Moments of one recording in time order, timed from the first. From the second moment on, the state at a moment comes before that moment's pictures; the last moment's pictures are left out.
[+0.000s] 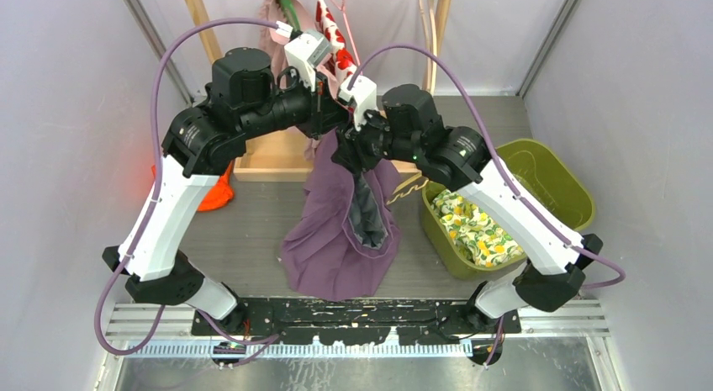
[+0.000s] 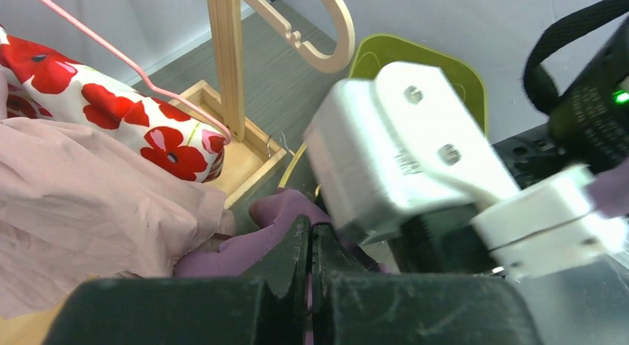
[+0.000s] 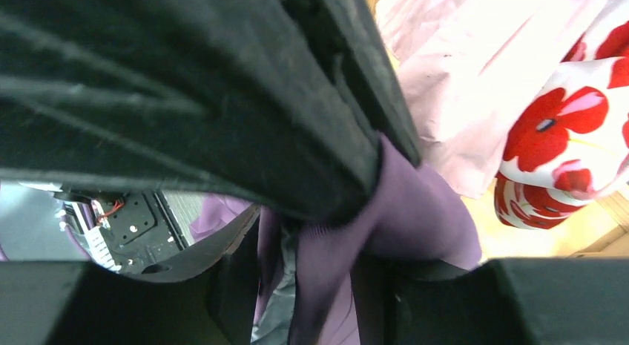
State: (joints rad) left arm -0.75 1.52 2.21 -0.93 0.20 -0.15; right arm 0.86 1.45 1.83 -0.78 -0.13 0.00
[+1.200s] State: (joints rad) left arm -0.76 1.09 1.48 -0.78 -0.34 -0.11; right arm 0.87 1.28 1.99 -0.87 0.36 -0.05
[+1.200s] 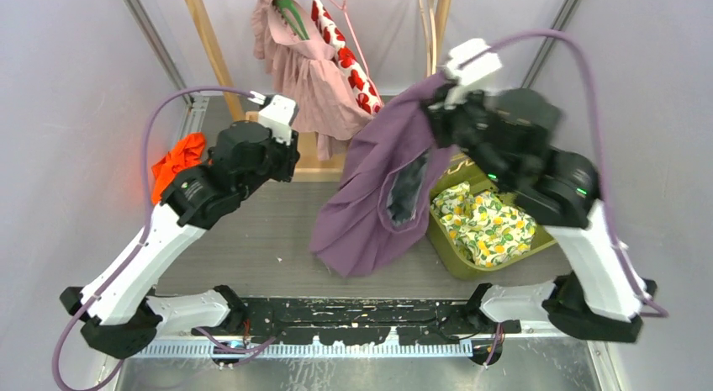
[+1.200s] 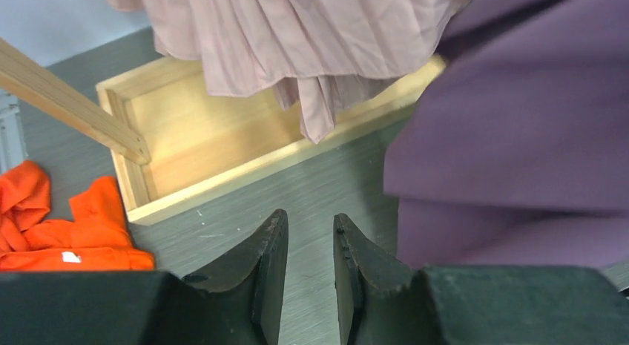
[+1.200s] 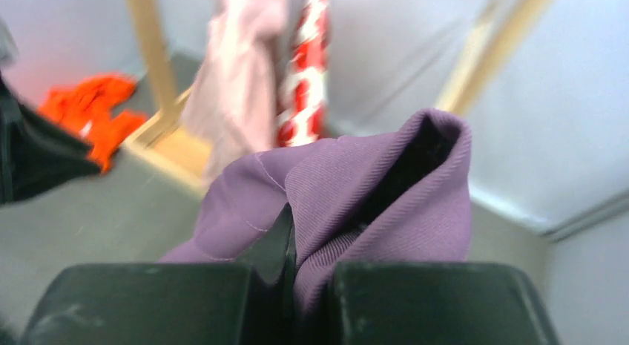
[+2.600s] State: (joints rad) left arm -0.76 1.20 1.54 -0.72 -0.22 -0.06; right arm 0.87 0.82 1.33 -0.35 1.35 -0.34
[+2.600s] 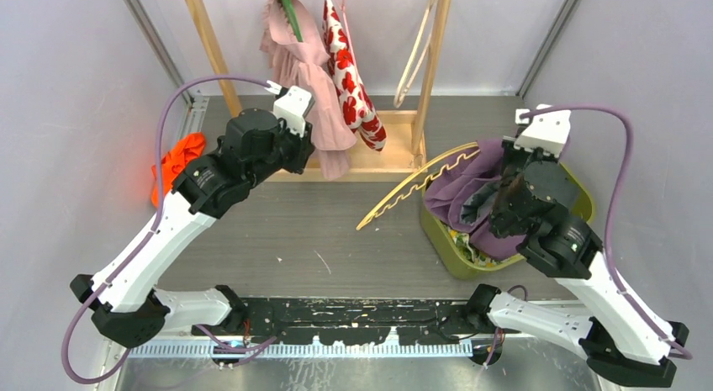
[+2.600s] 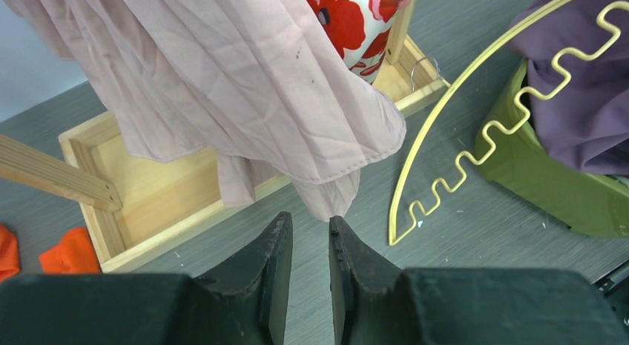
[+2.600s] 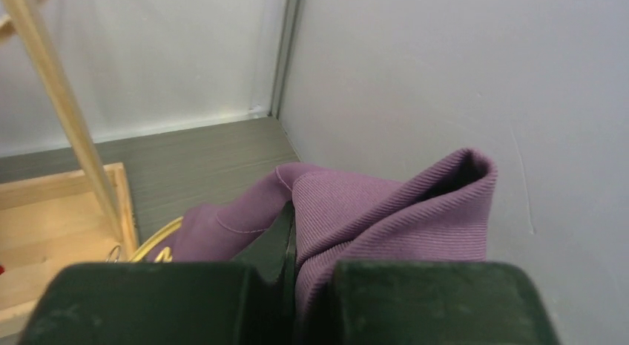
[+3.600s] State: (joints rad) left arm -0.76 1.27 1.58 -0.74 -0.15 -0.07; right arm 0.87 0.77 1.36 -1.18 1.41 0.39
